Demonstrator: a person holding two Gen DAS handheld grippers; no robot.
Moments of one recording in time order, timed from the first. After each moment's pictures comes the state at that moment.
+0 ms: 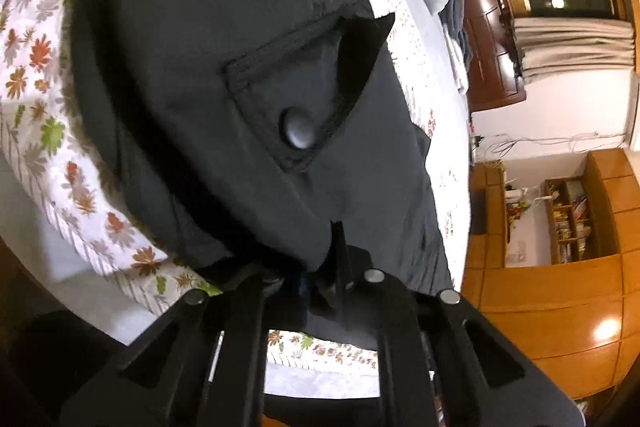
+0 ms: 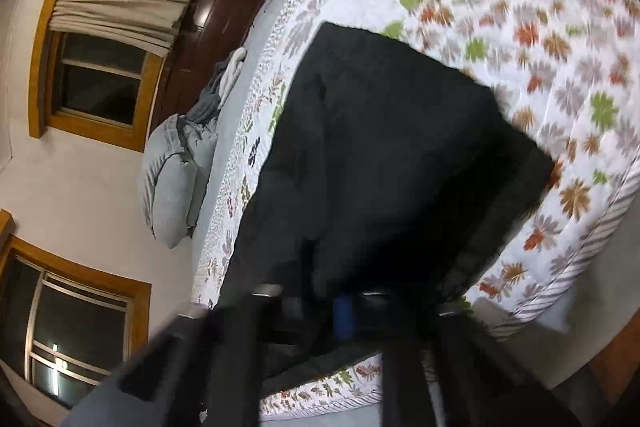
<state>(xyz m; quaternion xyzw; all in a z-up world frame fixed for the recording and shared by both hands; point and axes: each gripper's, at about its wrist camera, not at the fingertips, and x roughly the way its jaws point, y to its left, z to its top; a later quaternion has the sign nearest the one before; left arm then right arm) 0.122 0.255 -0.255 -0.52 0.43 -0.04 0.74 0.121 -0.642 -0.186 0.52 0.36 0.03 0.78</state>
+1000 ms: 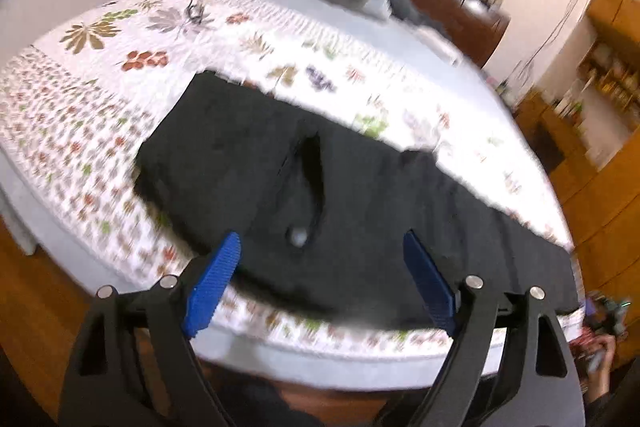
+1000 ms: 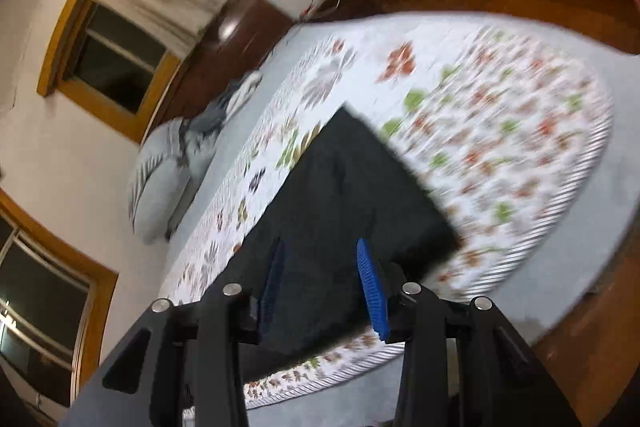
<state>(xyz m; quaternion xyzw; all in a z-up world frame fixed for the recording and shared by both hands) 0.081 0.267 -0.155 -0.23 0.38 0.00 0.90 0.091 -0.660 -0.135 0.43 0.33 0.01 0.84</state>
